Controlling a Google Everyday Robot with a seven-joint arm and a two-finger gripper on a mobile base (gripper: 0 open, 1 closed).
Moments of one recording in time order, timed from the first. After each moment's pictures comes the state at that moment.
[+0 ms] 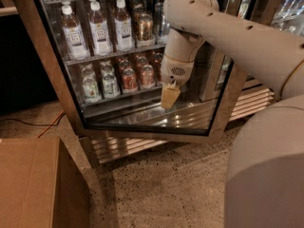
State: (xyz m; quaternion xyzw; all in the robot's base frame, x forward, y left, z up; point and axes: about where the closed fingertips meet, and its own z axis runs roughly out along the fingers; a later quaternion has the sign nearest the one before) arm 0.573 -0.056 0.785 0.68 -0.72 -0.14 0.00
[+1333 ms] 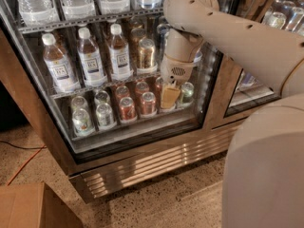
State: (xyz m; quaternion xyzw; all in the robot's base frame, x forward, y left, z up) arm 0.573 -0.056 0.785 0.68 -0.72 -0.14 0.00
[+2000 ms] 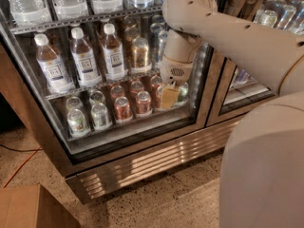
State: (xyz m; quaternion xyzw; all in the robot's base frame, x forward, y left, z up) arm 0.573 -0.056 0.785 0.68 -0.72 -0.14 0.00
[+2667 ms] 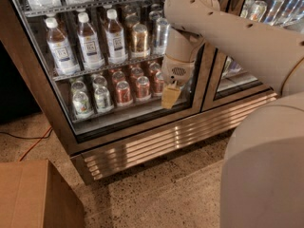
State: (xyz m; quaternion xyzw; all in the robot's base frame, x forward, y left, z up) arm 0.573 -0.056 0.785 0.68 -0.72 -0.14 0.00
